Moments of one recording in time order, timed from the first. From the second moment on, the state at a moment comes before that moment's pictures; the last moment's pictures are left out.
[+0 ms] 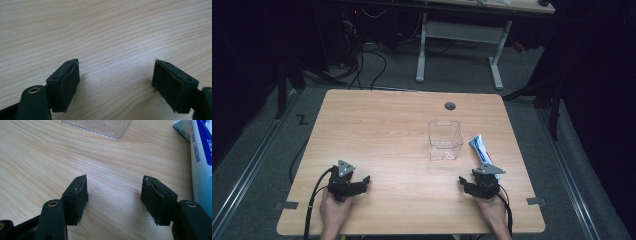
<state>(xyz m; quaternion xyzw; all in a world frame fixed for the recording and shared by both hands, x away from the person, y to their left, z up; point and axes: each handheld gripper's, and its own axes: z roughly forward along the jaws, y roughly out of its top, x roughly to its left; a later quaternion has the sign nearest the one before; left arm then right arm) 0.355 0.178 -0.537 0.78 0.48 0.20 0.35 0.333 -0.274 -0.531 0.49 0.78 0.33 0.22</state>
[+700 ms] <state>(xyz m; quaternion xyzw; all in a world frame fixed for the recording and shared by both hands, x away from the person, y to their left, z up) 0.355 0.178 -0.537 0.78 0.48 0.20 0.35 0.323 -0.279 -0.524 0.50 0.76 0.34 0.23</state>
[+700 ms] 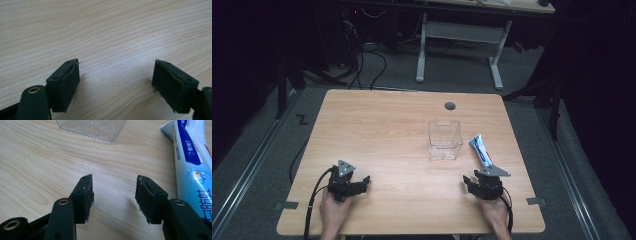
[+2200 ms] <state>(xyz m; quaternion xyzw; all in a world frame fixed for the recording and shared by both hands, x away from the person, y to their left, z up) 0.355 0.178 -0.537 0.78 0.48 0.20 0.35 0.292 -0.323 -0.497 0.52 0.73 0.37 0.25</state>
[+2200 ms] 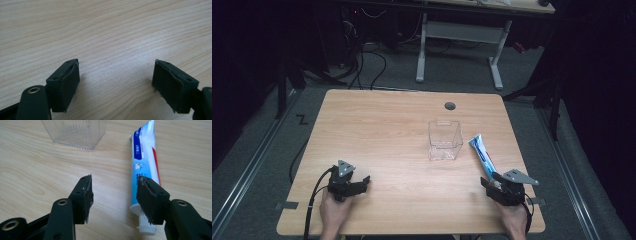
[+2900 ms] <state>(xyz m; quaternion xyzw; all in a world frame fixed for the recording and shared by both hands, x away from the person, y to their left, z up) 0.355 0.178 -0.537 0.78 0.48 0.20 0.35 0.316 -0.327 -0.476 0.52 0.74 0.36 0.25</state>
